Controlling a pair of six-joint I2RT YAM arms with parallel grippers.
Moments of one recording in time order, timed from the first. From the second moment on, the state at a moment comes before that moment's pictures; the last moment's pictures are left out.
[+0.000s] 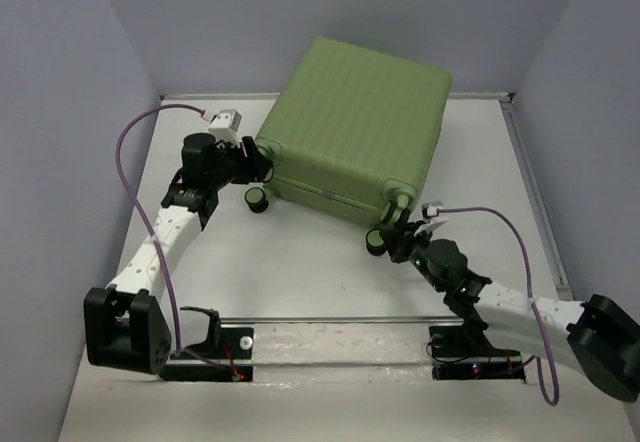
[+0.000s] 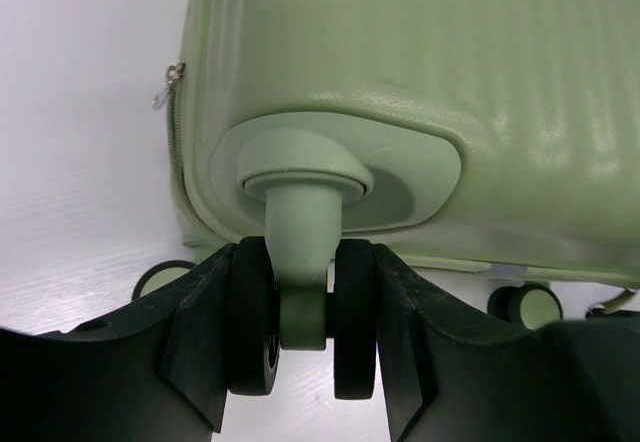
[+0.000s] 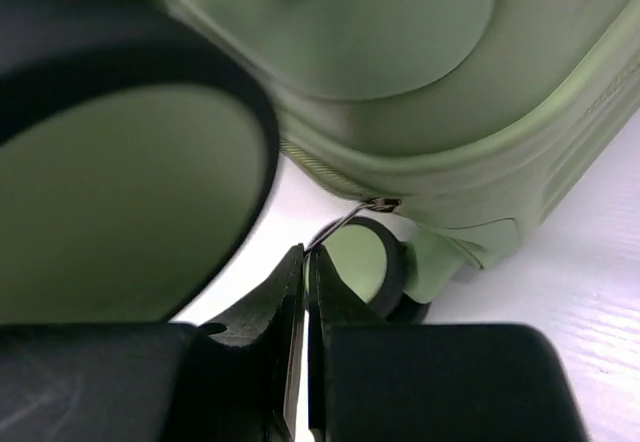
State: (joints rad) left arm -0.17 1.22 0.90 -0.10 0.33 -0.28; right arm 0.78 0.95 0.14 0.62 0.22 0.54
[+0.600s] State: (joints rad) left arm -0.37 1.06 0.64 0.16 0.38 -0.78; right arm 1.25 1.70 0.68 0.99 0.58 0.36
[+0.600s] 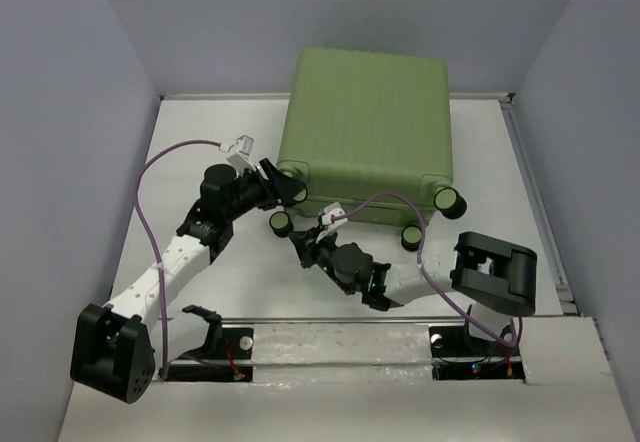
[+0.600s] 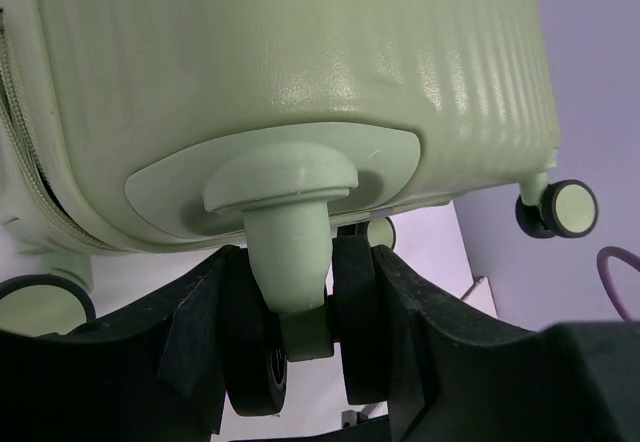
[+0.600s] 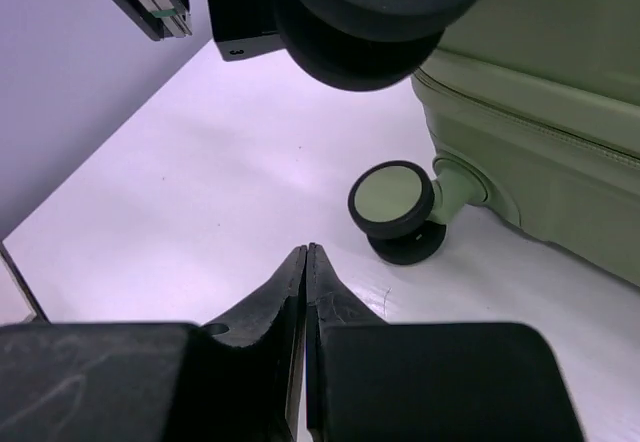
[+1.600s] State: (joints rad) left arm -0.20 0.99 0.60 0.15 0.50 -0.84; right arm 0.98 0.42 0.04 0.25 0.89 0.91
